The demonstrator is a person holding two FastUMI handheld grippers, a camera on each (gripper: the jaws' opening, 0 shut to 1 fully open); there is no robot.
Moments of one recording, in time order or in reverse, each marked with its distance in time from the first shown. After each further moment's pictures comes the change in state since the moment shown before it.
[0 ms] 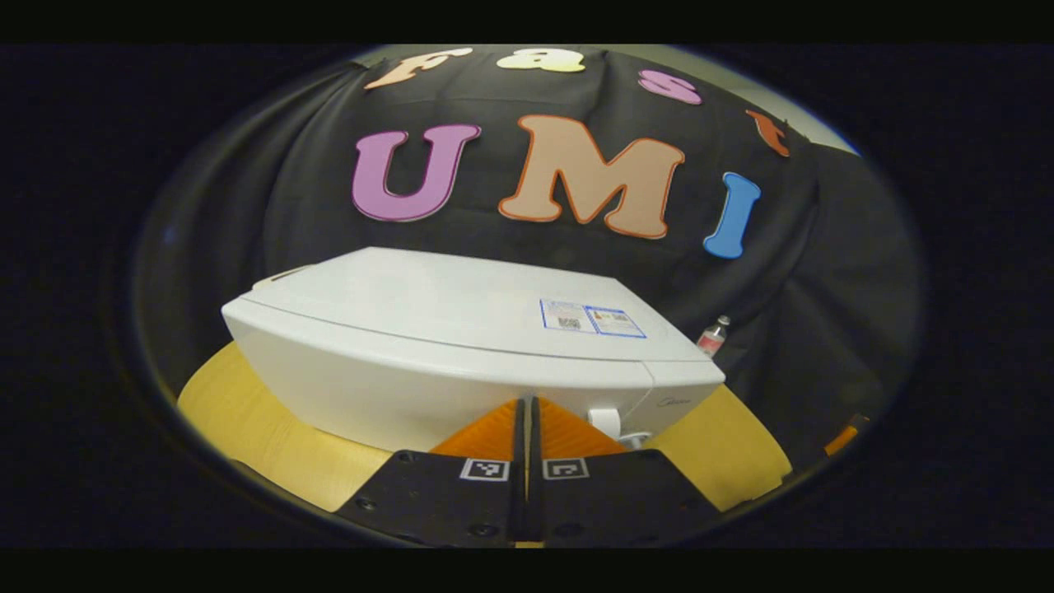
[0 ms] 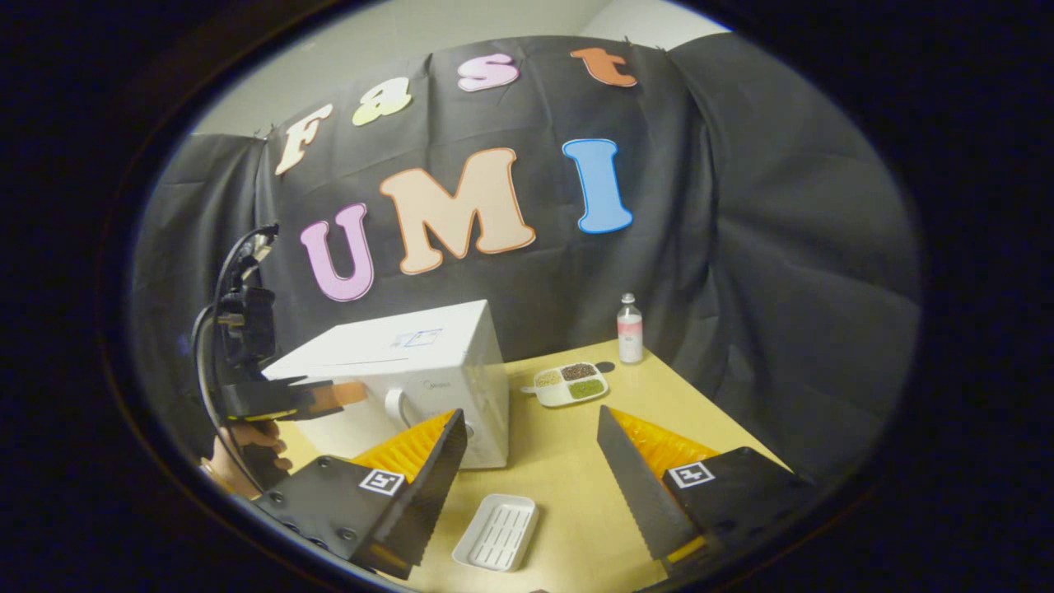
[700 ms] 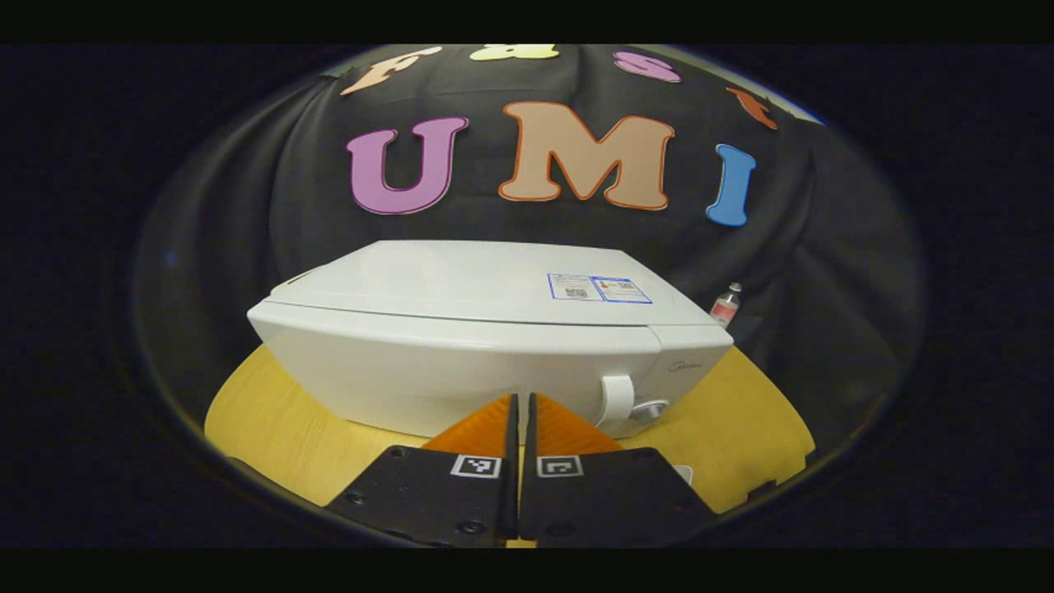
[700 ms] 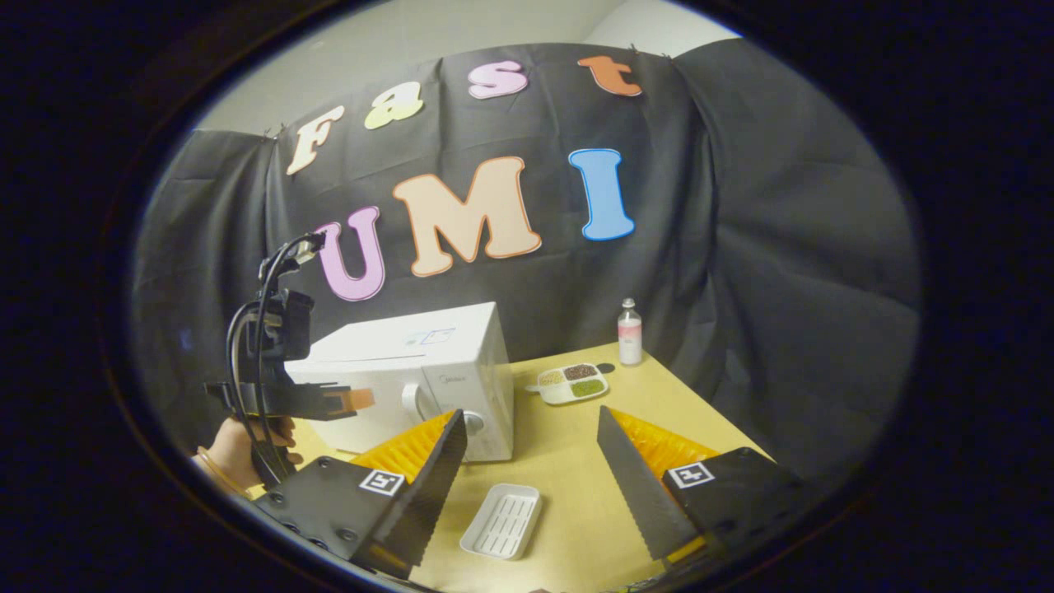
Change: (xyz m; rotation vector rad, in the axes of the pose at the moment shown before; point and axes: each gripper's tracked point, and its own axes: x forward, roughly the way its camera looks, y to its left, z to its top) left arm -0.031 0.016 -0.015 0.098 0.075 0.074; right arm -0.031 0.008 -0.003 -0.026 0.016 0.020
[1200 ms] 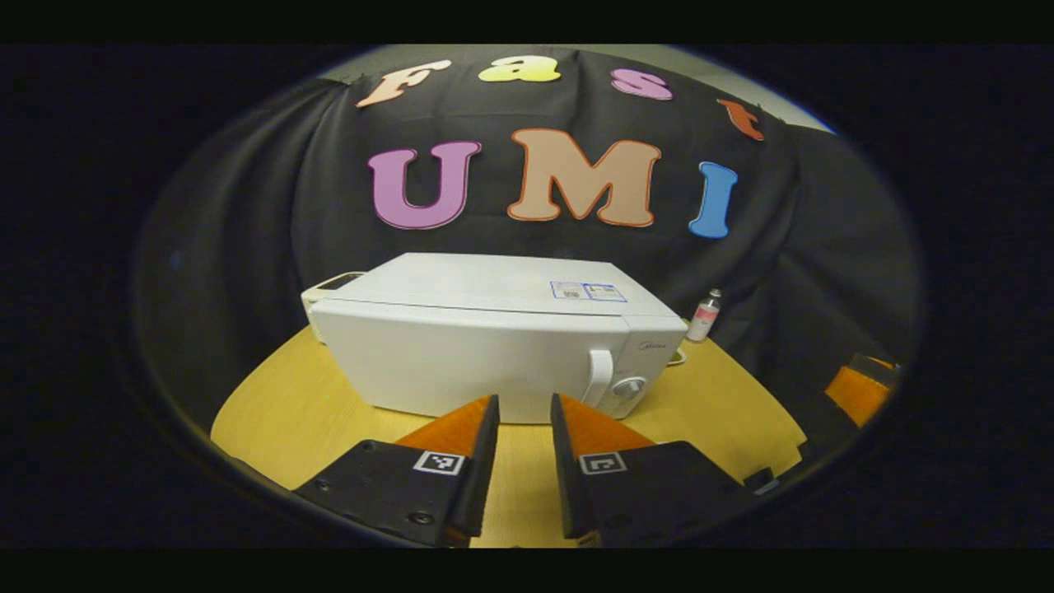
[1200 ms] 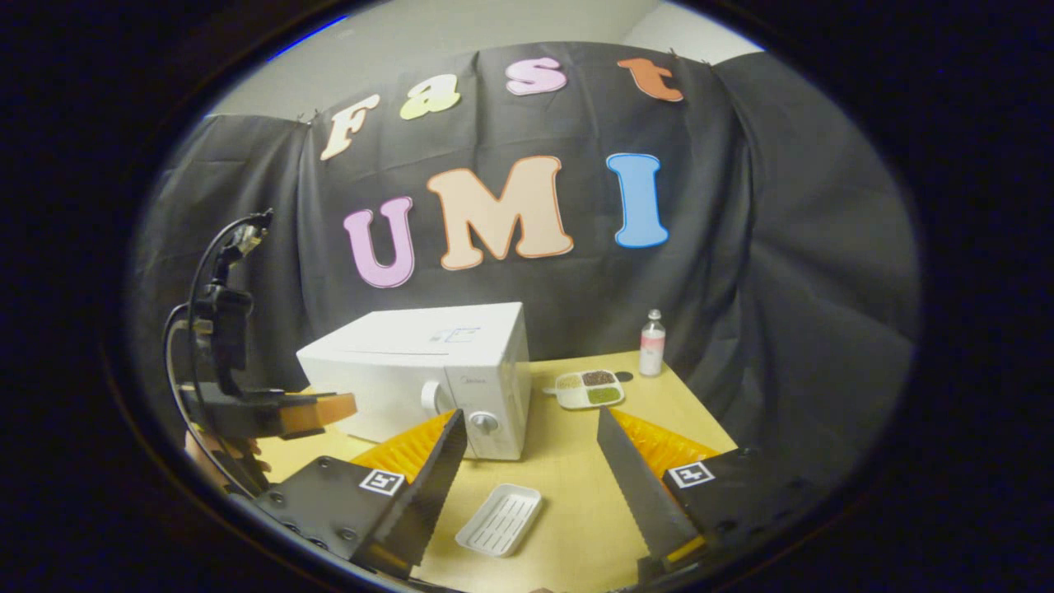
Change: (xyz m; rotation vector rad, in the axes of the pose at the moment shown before) left arm -0.083 0.009 0.001 0.019 -0.098 0.006; right arm 0.001 0.016 0.027 -0.091 -0.012 0.102
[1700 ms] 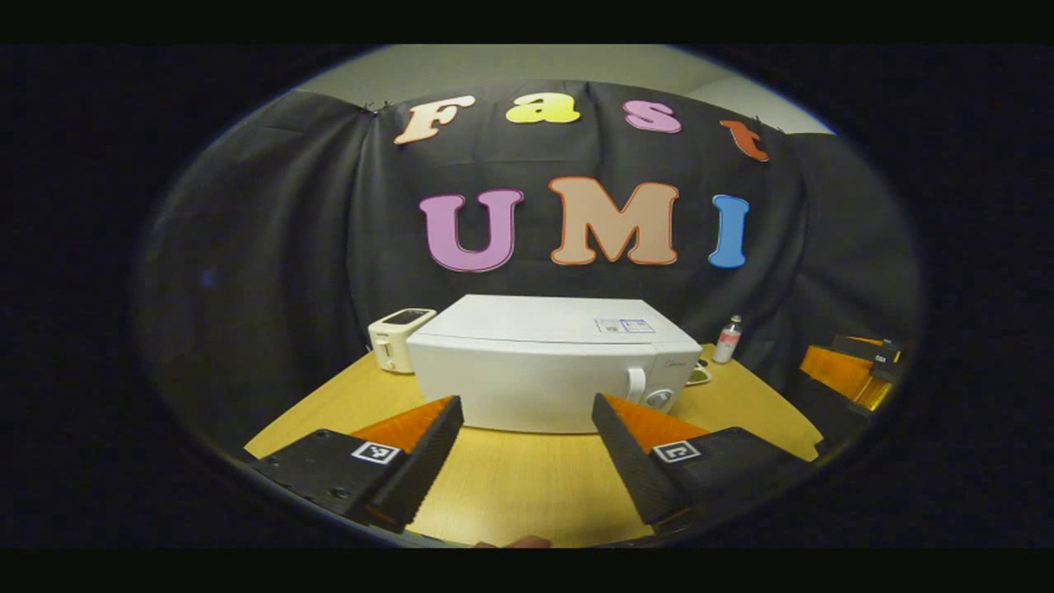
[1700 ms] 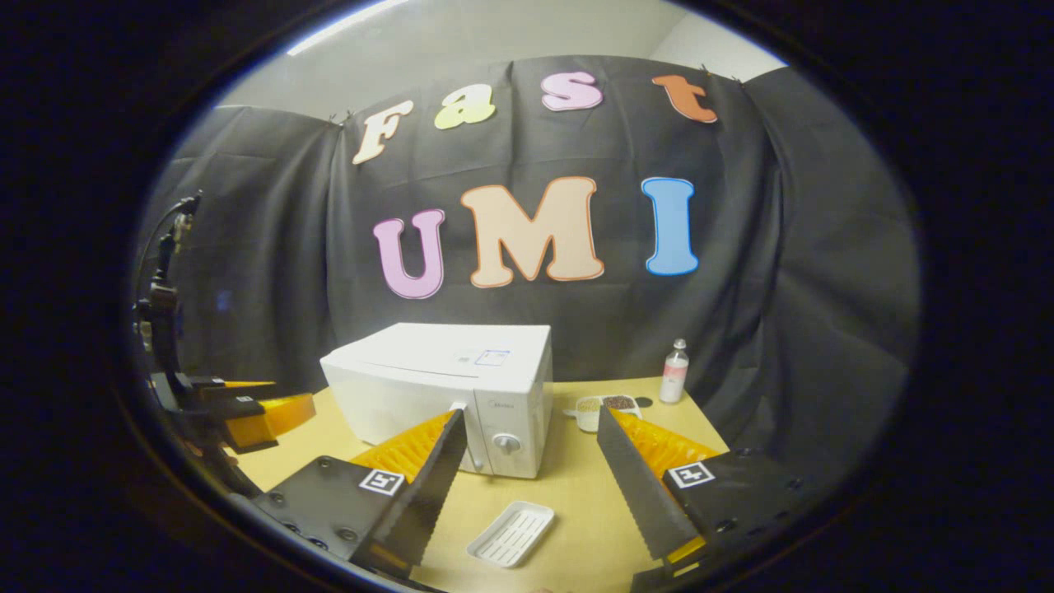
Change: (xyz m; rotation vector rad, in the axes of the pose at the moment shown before) left arm -0.084 0.053 0.038 0.020 -0.173 0.140; right arm 0.000 0.028 0.029 -0.049 -0.065 0.072
